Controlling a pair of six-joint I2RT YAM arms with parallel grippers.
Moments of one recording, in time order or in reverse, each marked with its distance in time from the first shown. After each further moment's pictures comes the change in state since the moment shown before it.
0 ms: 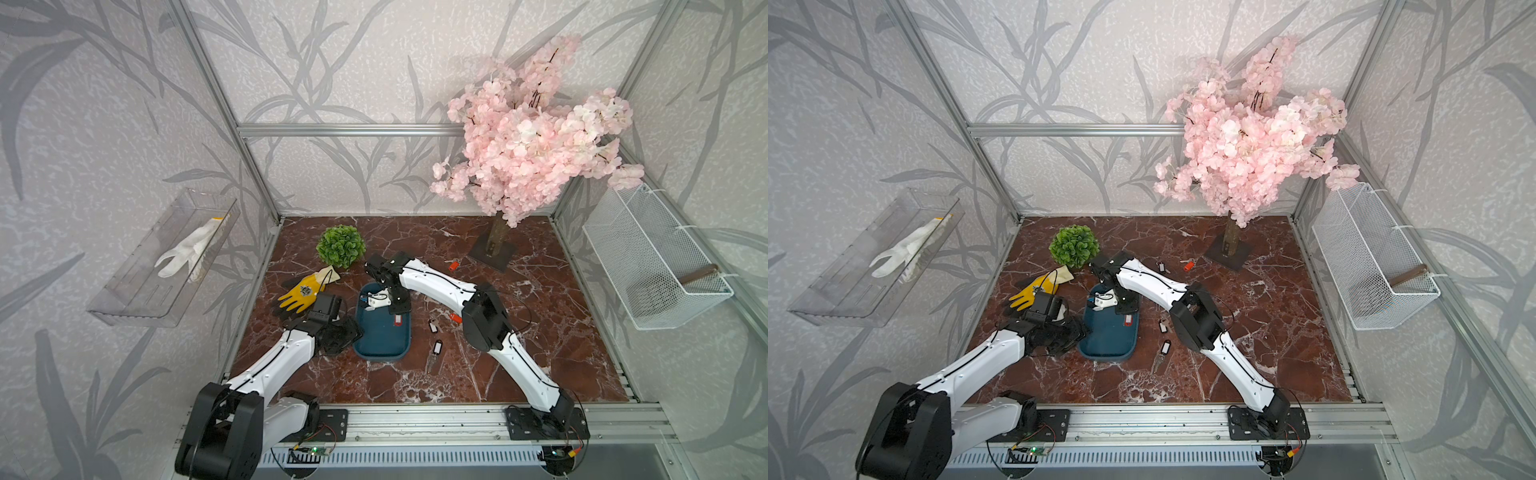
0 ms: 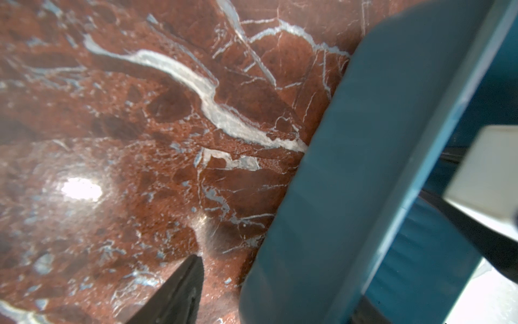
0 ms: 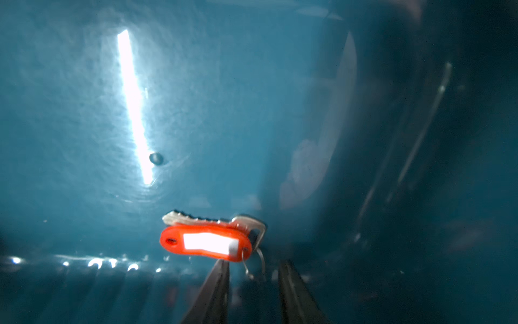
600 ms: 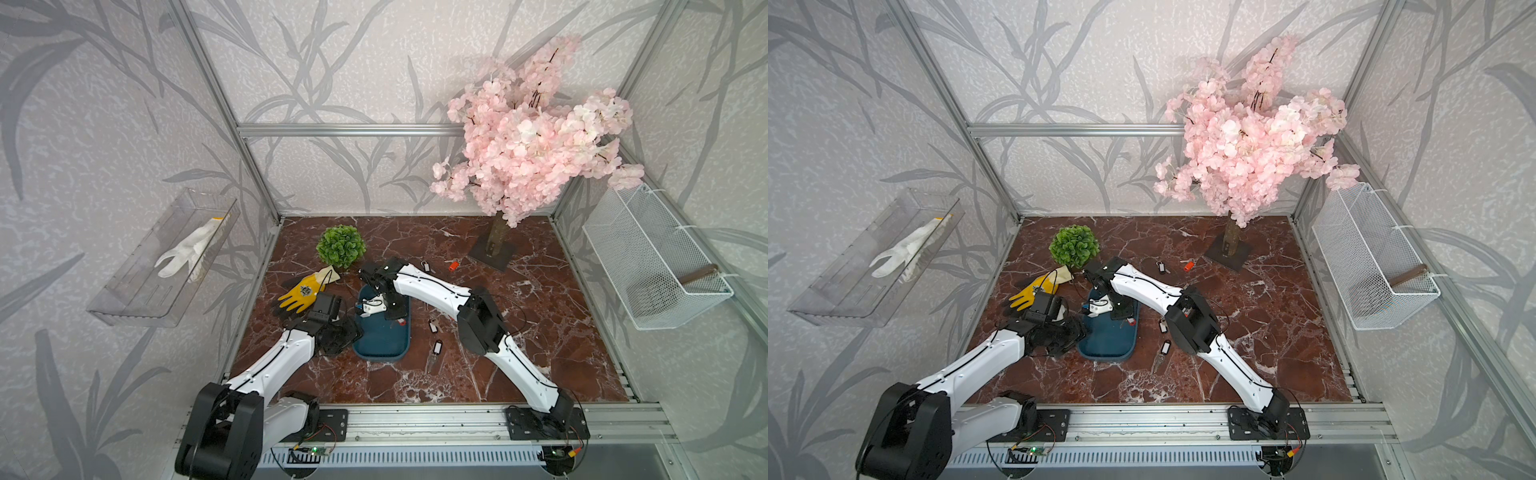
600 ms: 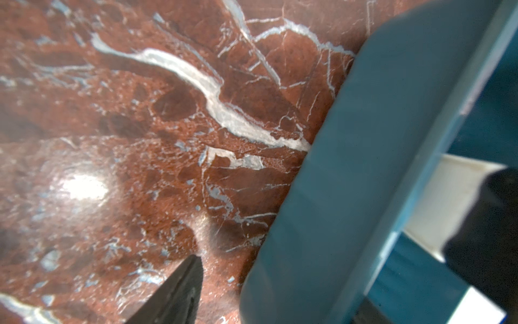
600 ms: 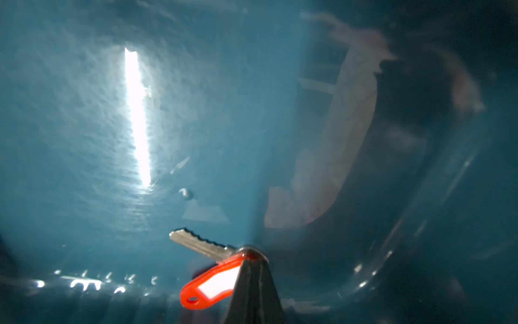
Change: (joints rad) left arm 0.002 0.000 0.005 -0.016 -0.010 0.003; right arm 0.032 0.021 0.022 0.002 0.006 -0.010
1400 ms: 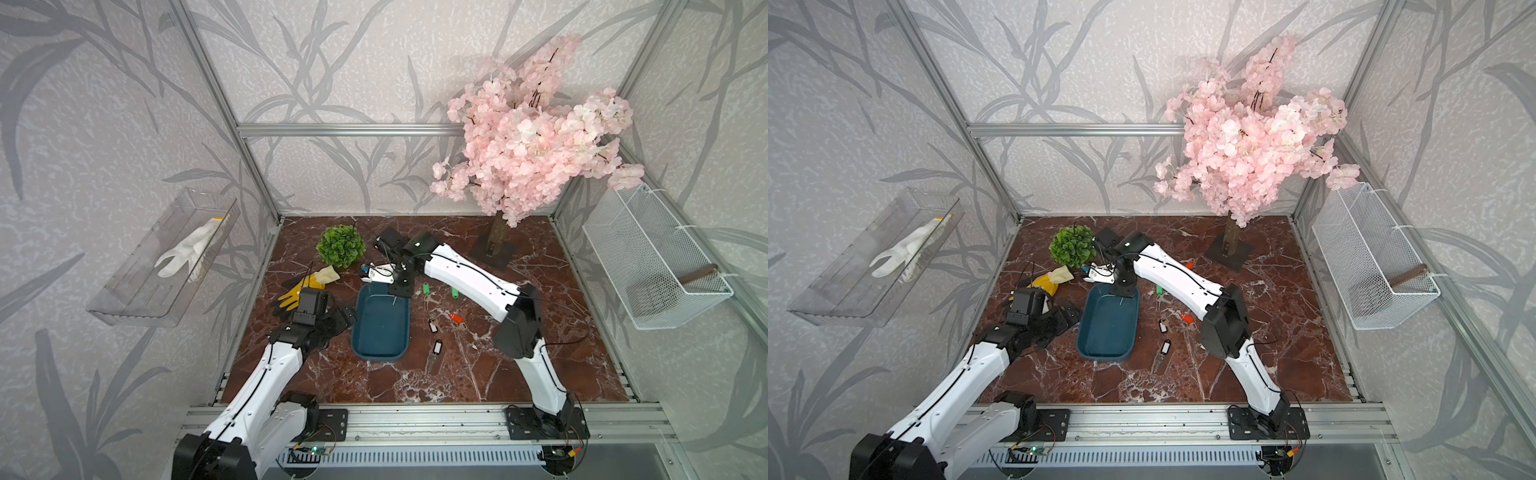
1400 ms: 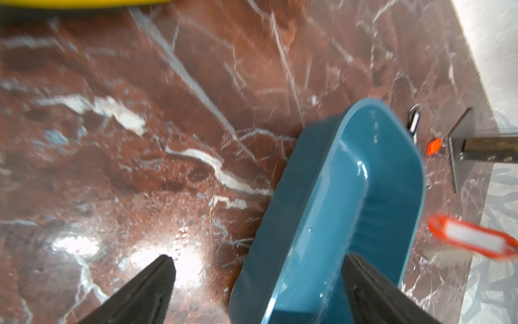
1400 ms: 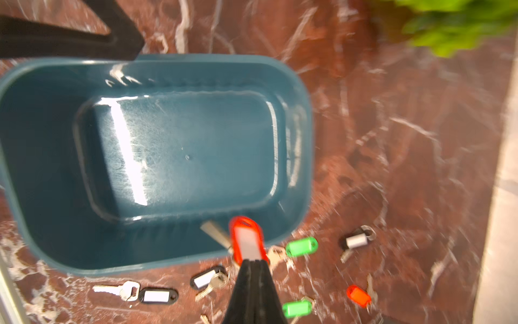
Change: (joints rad) left arm 0.077 -0.209 0.058 -0.040 -0.121 0.034; right arm -0.063 -0.436 -0.183 0.085 -0.071 0.246
